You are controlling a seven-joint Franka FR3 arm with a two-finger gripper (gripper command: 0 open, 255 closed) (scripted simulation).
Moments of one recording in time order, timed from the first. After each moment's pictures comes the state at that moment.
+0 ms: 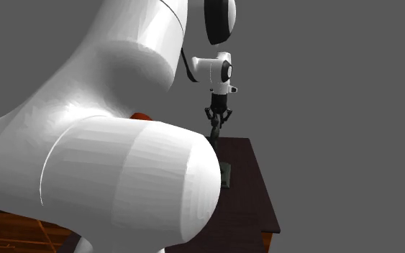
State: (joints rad) arm -0.12 0.77 -0.07 -1.39 0.07 2.07 -0.07
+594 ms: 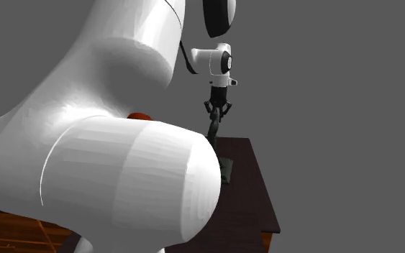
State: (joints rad) arm -0.12 0.72 -0.07 -1.38 0.07 2.00 -0.06
